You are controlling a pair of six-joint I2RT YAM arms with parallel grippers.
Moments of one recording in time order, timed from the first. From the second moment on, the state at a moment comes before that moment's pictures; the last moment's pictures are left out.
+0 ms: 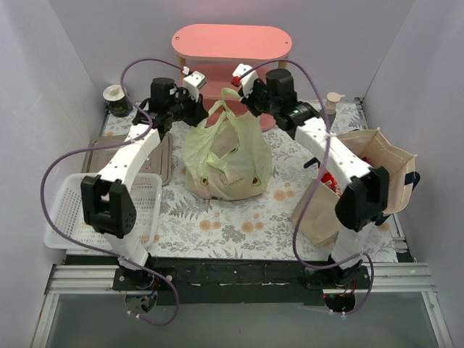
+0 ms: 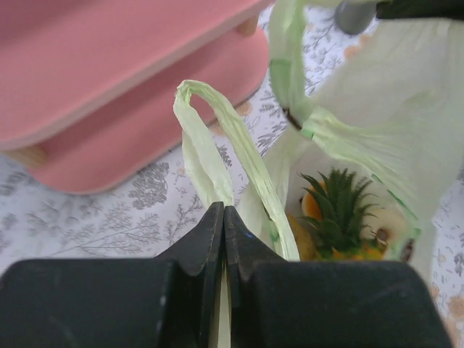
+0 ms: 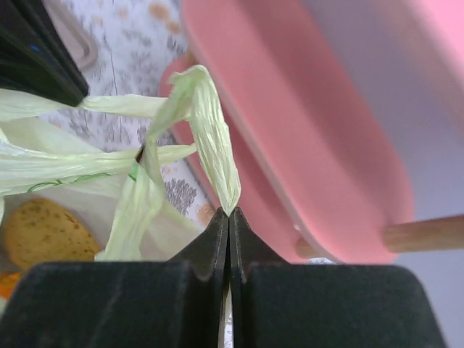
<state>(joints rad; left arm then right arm) -0.27 1.76 1.60 -0.30 0.48 0.14 0.56 1.85 1.81 -0.30 -0.20 -0.49</state>
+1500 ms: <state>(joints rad) -0.34 1.71 1.65 -0.25 0.67 -0.04 0.61 1.41 1.38 -0.36 -0.59 -0.37</state>
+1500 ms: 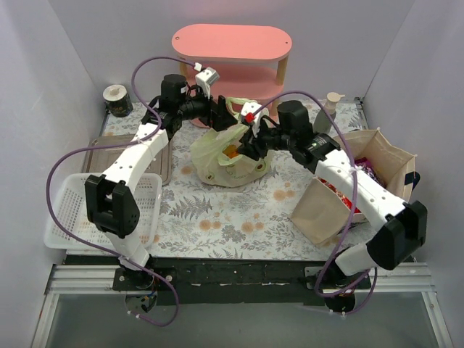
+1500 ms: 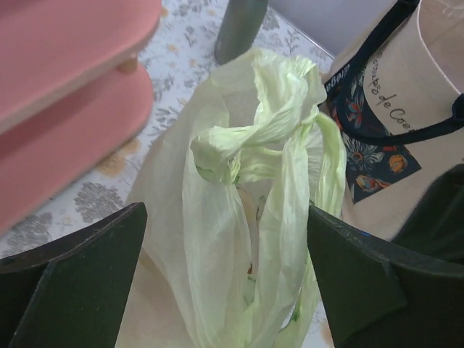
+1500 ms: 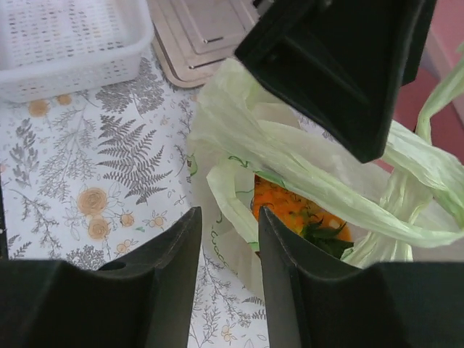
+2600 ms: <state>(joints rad) -0.34 1.30 1.06 -0.45 0.67 0.39 0.64 1.40 0.97 -0.24 -0.29 -0.43</state>
